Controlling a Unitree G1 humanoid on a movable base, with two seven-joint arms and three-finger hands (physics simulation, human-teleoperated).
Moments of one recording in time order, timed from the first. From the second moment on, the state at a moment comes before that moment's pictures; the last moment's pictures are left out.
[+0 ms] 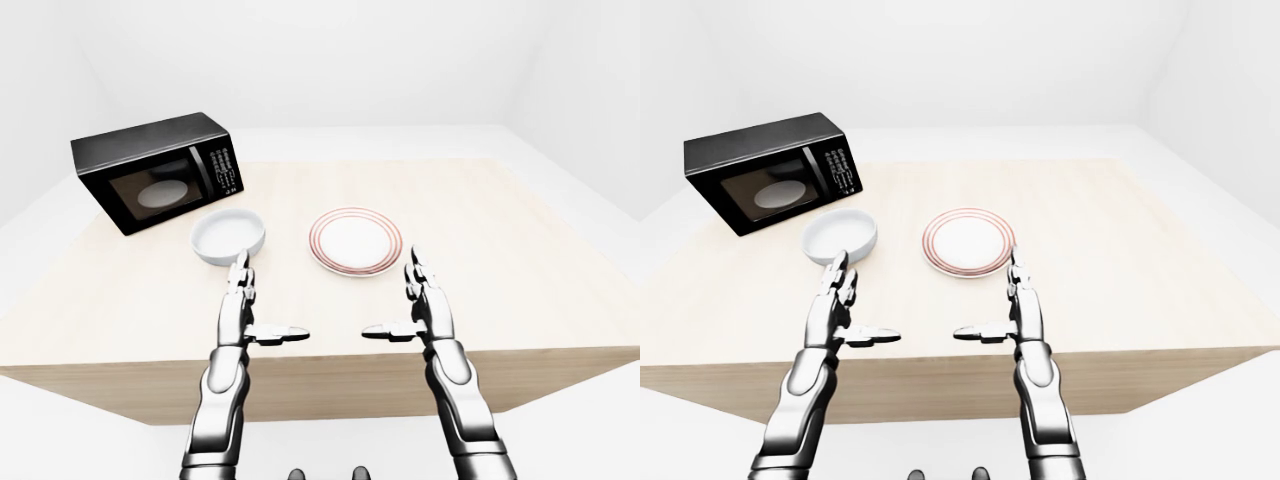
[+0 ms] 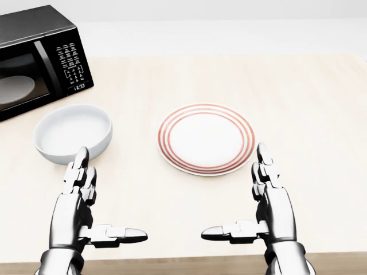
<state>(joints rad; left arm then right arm) 0.00 0.01 0.01 0.00 -0.01 0.00 -0.01 0.00 -0.01 -0.01 0.01 0.00 0.00 0.01</state>
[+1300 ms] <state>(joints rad) 0.00 0.02 0.04 -0.01 -0.02 0.00 -0.04 0.01 -0.01 0.00 0.06 -0.04 -0.06 0.03</state>
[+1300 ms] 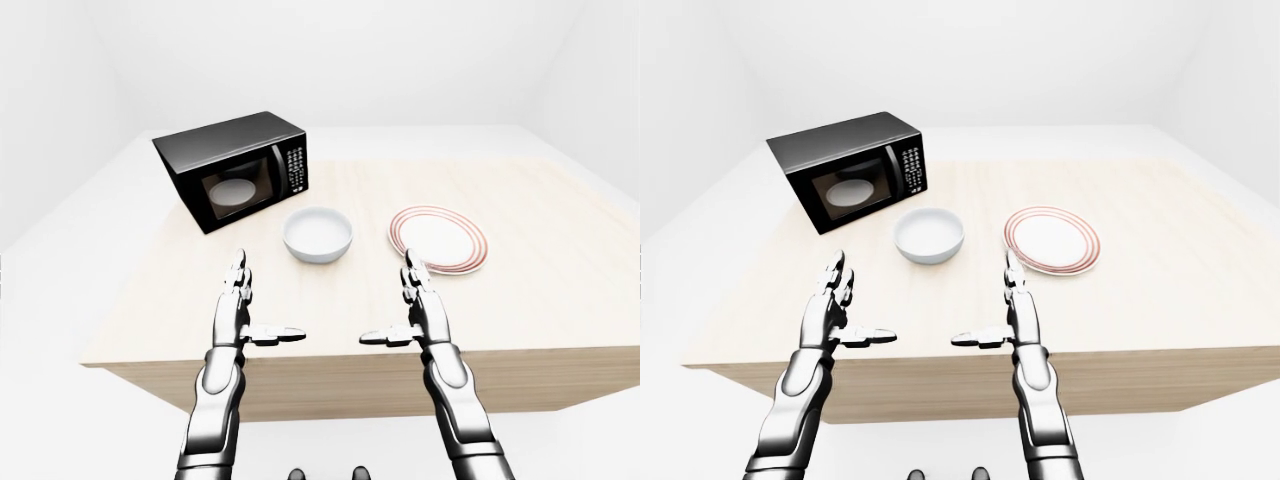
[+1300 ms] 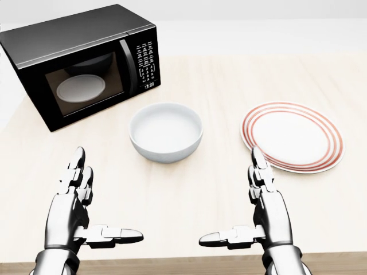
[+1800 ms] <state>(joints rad) 0.00 0.02 0.04 -0.01 -0.02 0.00 -0.04 0.00 -0.01 0.00 0.06 -0.03 -0.06 0.03</state>
